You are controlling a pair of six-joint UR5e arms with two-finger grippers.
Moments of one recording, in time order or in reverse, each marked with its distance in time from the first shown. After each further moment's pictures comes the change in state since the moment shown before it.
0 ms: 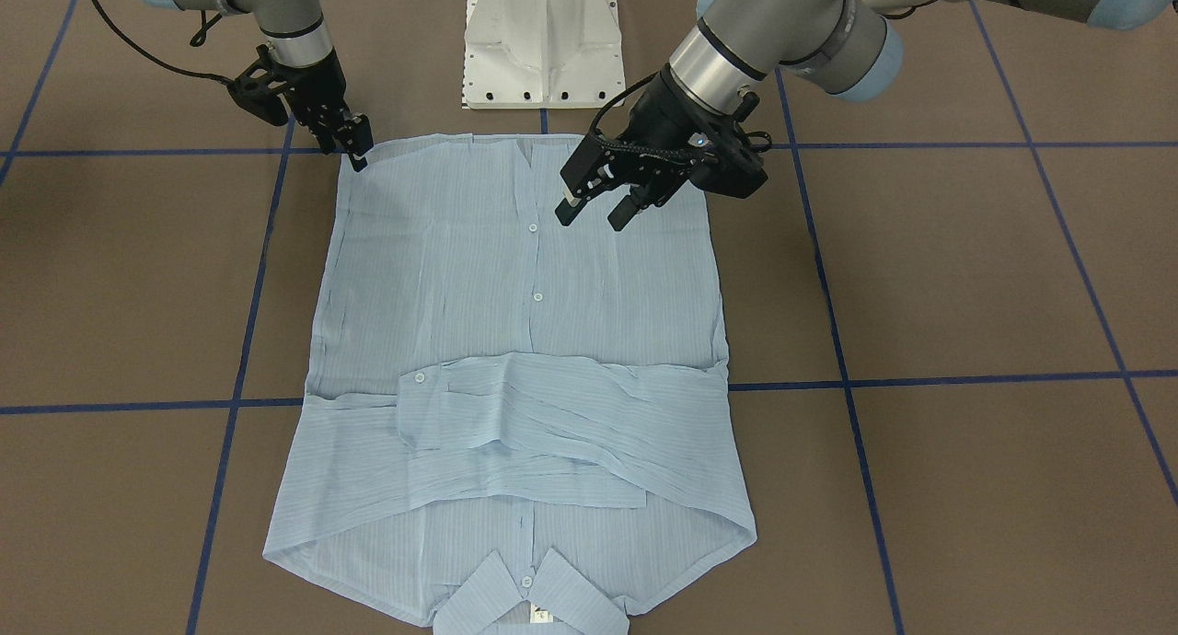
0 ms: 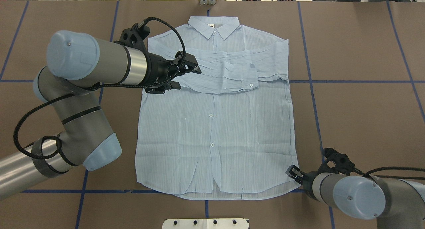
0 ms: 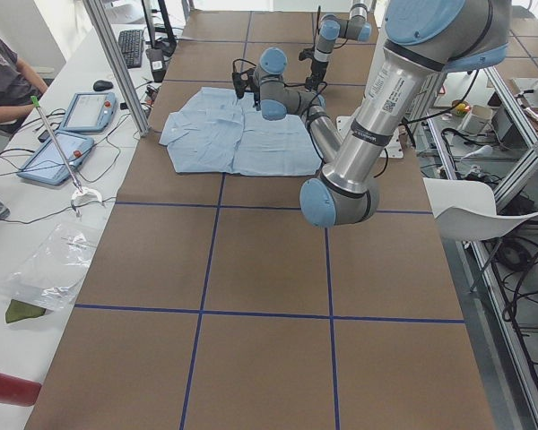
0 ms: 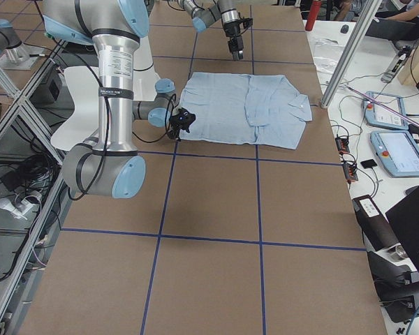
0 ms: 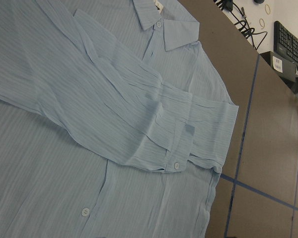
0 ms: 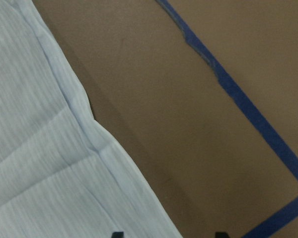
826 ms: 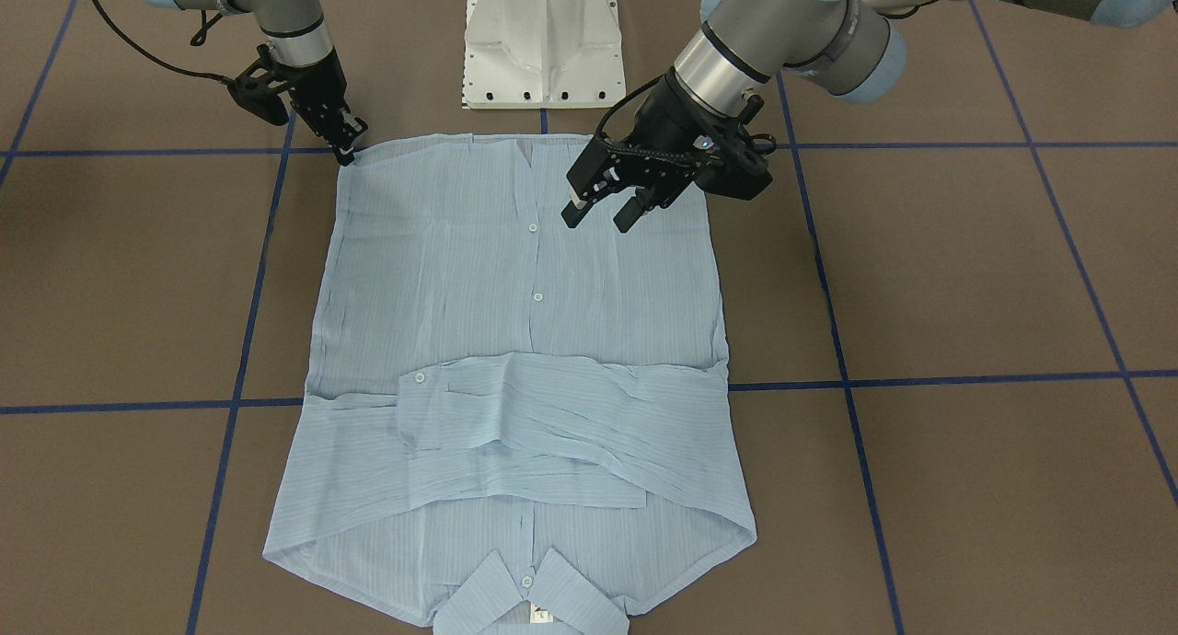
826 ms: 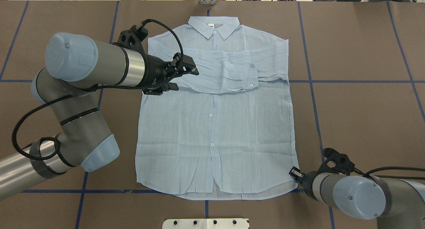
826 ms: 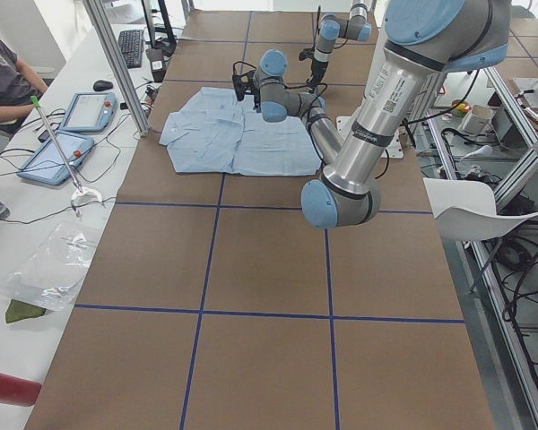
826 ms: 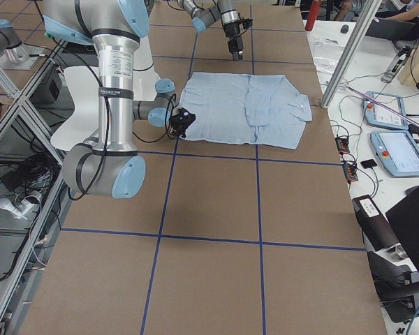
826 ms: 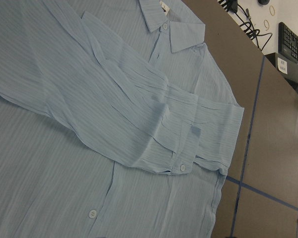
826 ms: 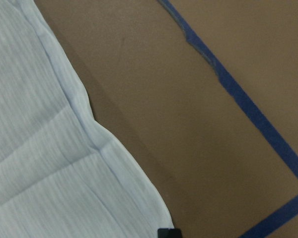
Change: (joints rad) left arm 0.001 0.015 -0.005 0.001 0.002 0.001; right arm 0.000 -0.001 0.003 0.000 0.002 0.000
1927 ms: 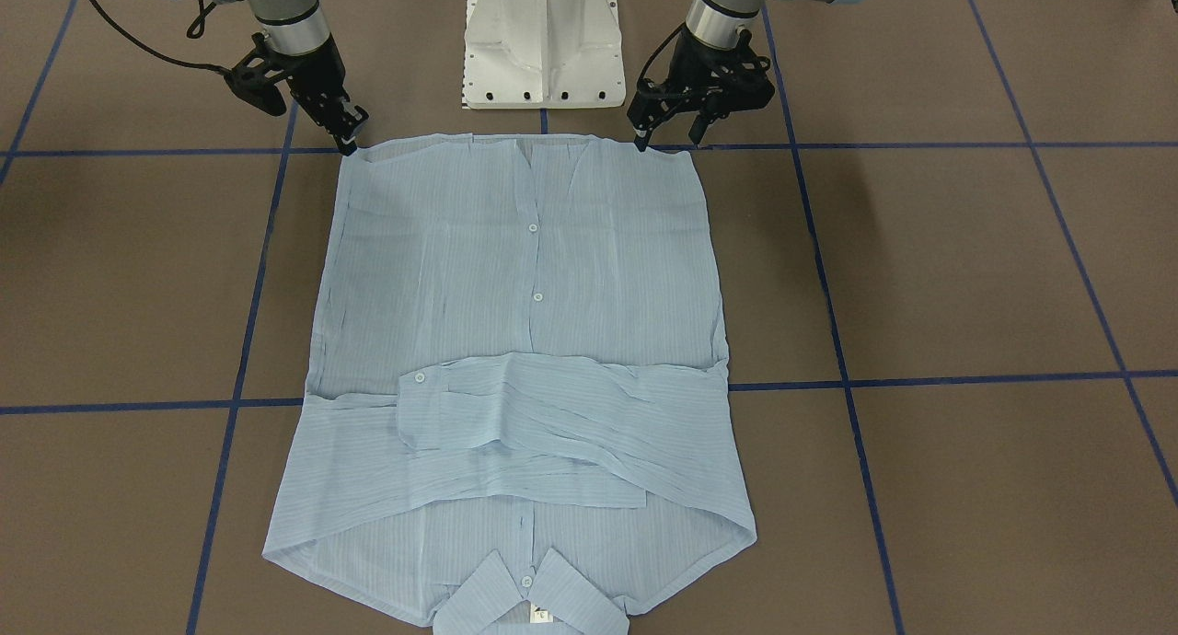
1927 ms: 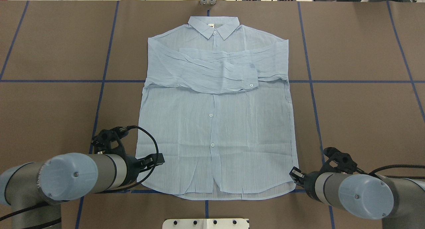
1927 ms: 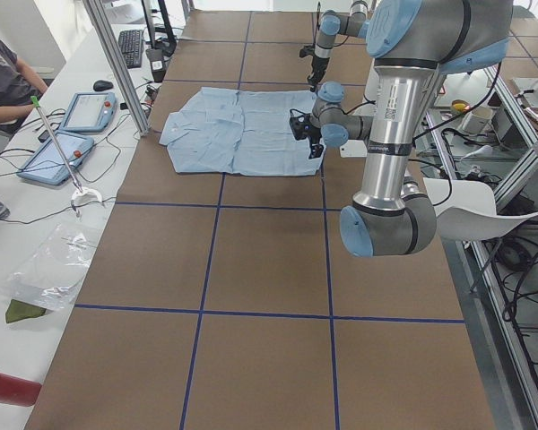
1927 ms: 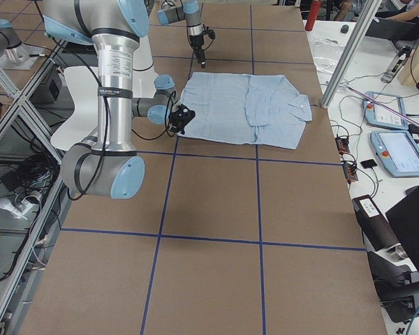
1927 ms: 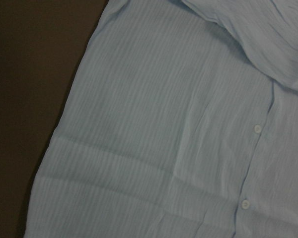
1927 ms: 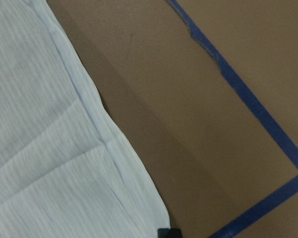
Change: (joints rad) left arm 0.411 0.359 -0.288 0.346 0.311 -0.017; right arm 0.008 -0.010 0.039 0.000 0.028 -0.002
